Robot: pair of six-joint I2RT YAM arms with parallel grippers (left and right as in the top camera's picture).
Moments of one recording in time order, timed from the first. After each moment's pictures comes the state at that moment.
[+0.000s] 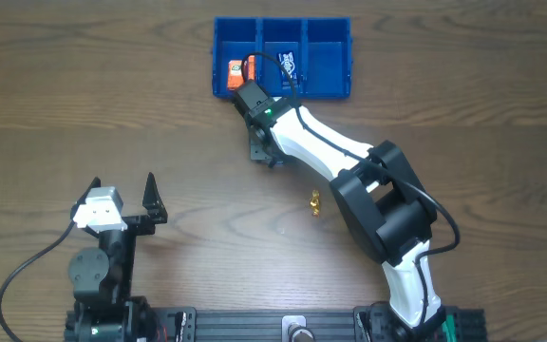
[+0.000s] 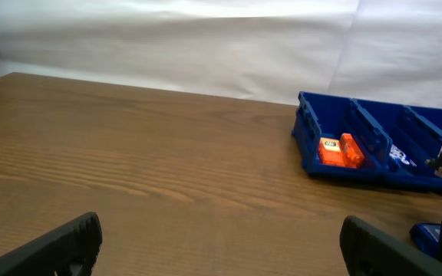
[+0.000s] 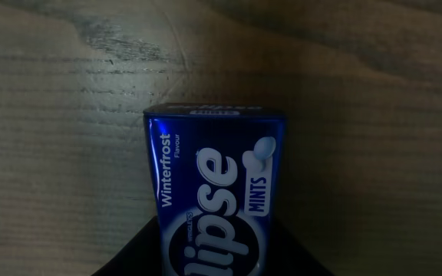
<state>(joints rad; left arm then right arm) 0.03 0.02 0.02 -0.12 0.02 -0.11 0.65 2.13 1.51 -0.77 0.11 0.59</state>
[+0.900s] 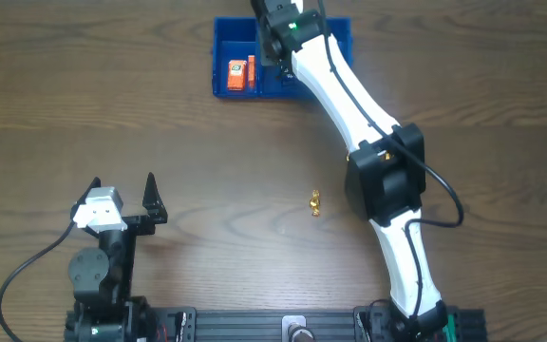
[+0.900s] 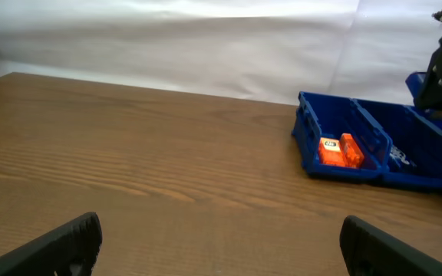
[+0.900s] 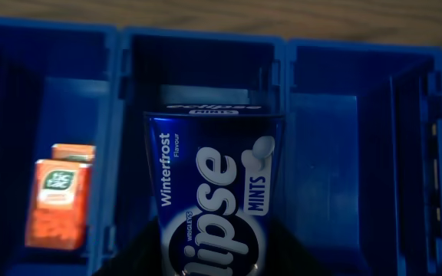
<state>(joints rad) 0.03 0.02 0.02 -0.12 0.02 -0.11 0.47 2.36 2.25 -0.93 0.28 0.37</state>
